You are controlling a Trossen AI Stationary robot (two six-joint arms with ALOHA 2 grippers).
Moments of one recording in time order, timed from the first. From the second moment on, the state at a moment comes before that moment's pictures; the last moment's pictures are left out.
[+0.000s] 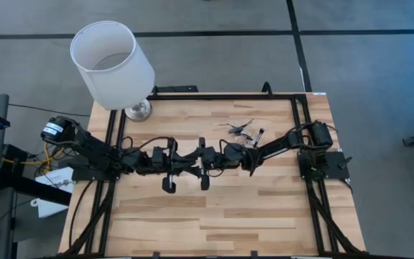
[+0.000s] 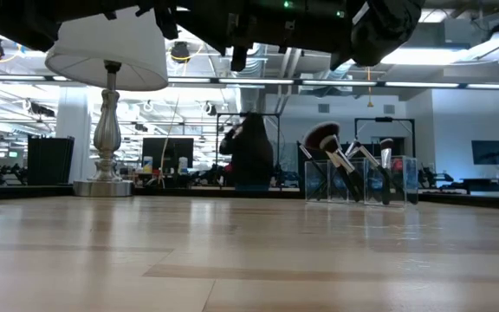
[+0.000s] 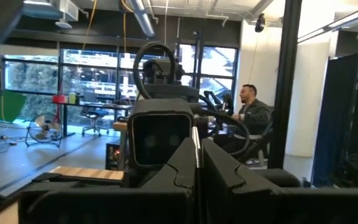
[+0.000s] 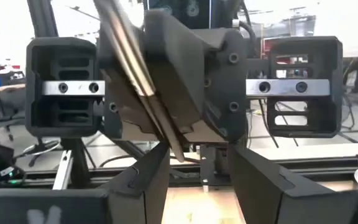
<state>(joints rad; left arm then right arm) -0.34 1.40 0.47 1.24 -0.29 0.05 0.11 1.95 1.07 1.00 0.01 0.04</state>
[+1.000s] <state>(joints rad) -0.31 1.40 0.48 1.24 -0.30 0.08 0.11 1.94 1.11 0.98 -0.07 0.03</state>
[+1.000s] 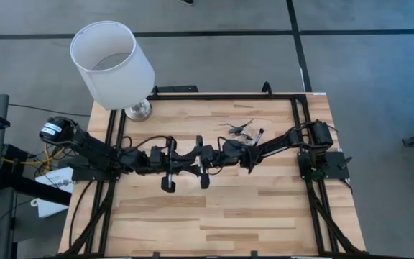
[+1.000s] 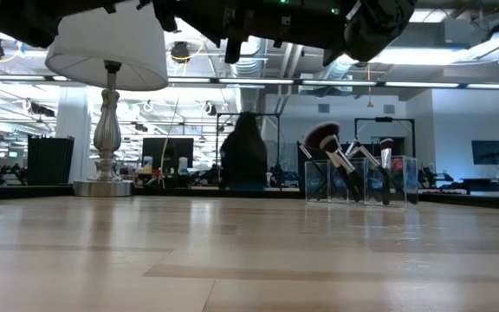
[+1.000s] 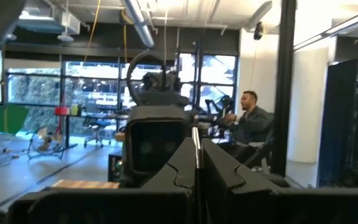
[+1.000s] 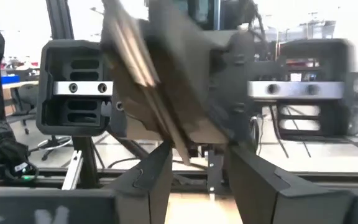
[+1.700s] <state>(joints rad) -0.31 1.40 0.47 1.23 -0.33 0.07 0.12 1.94 1.11 0.94 -0.09 0.02</state>
